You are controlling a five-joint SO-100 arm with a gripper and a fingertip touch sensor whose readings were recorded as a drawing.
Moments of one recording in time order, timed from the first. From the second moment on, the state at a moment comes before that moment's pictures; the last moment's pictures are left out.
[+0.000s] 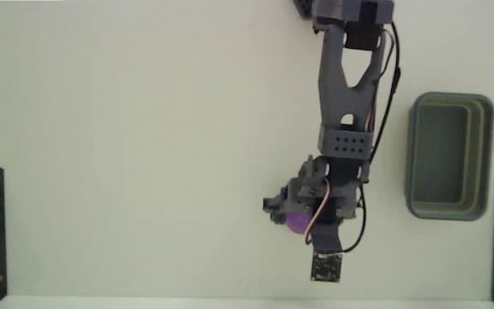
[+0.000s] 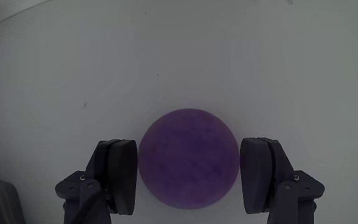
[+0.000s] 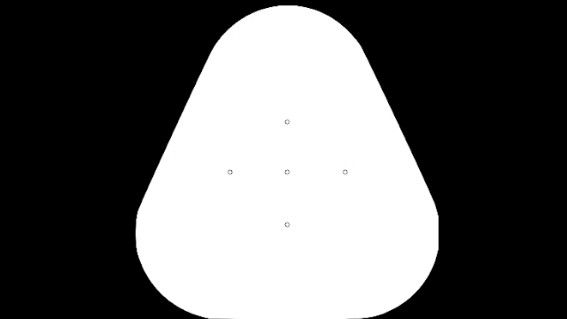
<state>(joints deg) 2.8 79.7 87.5 48.8 -0.3</state>
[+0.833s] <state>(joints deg) 2.9 79.0 90.5 45.3 -0.2</state>
